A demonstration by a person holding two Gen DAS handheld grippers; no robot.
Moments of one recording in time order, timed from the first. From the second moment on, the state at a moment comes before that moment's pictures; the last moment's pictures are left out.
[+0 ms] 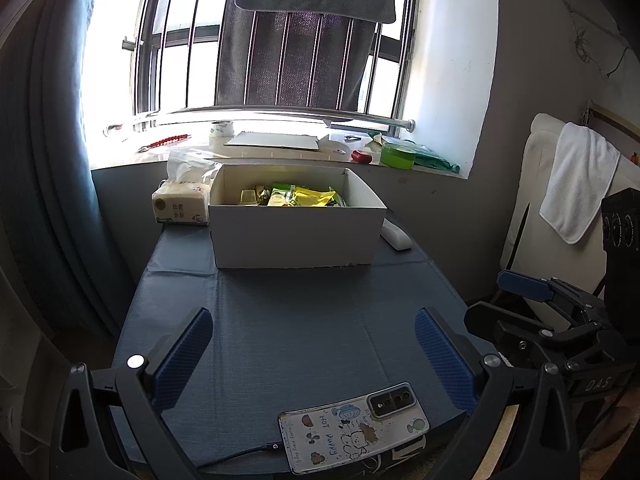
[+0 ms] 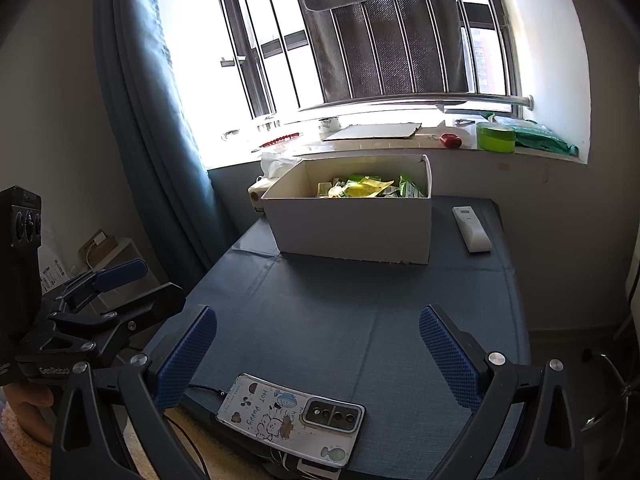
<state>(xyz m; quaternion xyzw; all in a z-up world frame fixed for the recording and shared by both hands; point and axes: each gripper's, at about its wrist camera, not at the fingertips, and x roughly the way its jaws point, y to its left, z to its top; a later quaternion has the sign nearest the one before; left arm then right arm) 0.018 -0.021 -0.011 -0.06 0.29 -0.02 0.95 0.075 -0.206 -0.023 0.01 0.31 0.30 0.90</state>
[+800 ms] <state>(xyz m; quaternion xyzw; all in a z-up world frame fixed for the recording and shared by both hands) 0.020 -0.024 -0.010 -0.05 0.30 -0.02 0.95 0.079 -0.208 -0.028 0.01 0.31 0.29 0.90</state>
